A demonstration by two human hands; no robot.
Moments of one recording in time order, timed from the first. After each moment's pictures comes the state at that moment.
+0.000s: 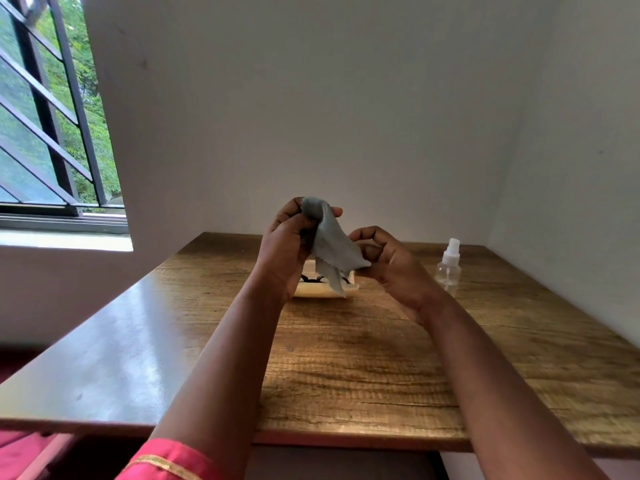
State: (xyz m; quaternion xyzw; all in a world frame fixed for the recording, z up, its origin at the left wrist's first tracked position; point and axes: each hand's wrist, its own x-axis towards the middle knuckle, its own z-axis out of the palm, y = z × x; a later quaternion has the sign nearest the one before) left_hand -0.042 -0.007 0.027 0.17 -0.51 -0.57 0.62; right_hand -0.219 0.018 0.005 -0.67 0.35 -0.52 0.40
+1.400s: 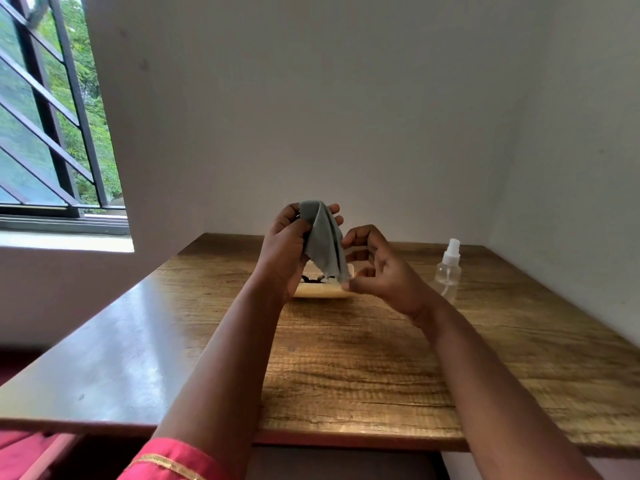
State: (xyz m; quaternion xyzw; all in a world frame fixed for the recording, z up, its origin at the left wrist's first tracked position) left_hand -0.043 -0.004 0.029 0.20 -0.49 -0.58 0.62; right_hand -0.217 0.022 0.001 -0.74 0.36 -0.47 0.32
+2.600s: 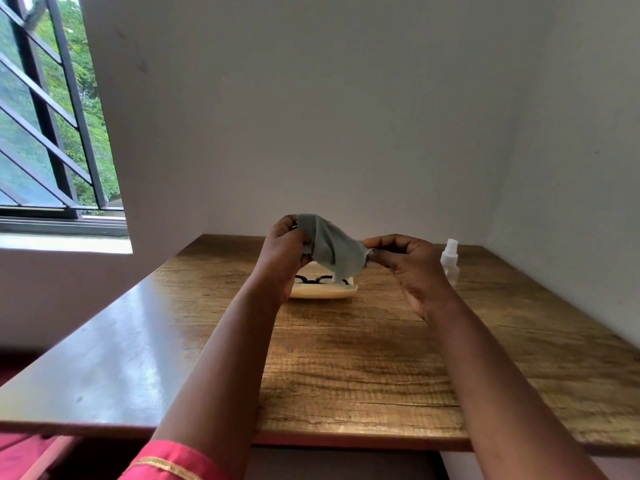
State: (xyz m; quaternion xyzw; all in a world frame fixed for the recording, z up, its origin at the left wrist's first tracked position) left_hand -0.044 -0.017 0.024 0.33 -0.50 -0.54 0.60; right_hand -0.234 0.006 0.000 -0.55 0.41 -0.64 0.34
